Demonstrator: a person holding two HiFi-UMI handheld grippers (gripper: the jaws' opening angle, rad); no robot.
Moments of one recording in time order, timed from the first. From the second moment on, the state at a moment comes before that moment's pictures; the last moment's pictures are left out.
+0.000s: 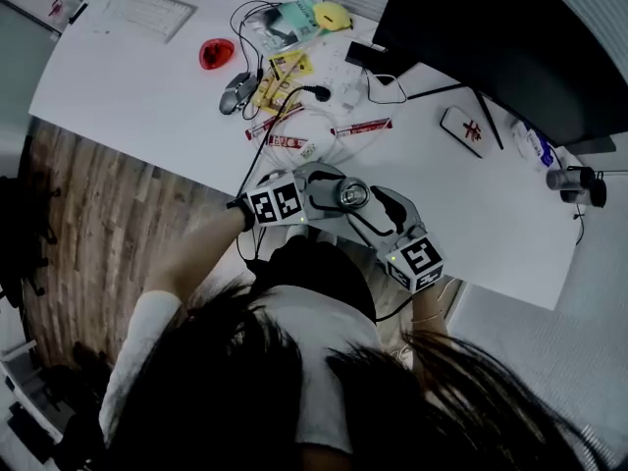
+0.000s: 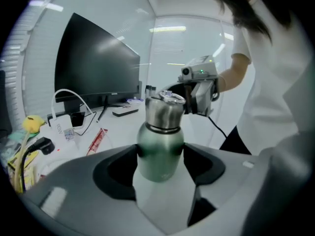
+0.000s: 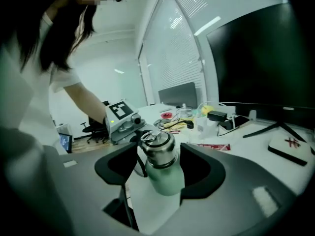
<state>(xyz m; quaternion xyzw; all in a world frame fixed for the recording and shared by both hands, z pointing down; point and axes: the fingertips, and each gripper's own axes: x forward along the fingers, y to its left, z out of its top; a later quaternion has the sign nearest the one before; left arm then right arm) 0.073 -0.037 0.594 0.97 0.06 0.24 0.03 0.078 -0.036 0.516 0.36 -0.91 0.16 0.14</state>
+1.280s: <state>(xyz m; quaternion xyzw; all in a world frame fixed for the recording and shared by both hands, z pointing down) 0.068 -0.031 0.593 0.95 0.16 0.27 0.01 0.058 -0.037 0.525 0.15 -0.96 0.11 0.19</state>
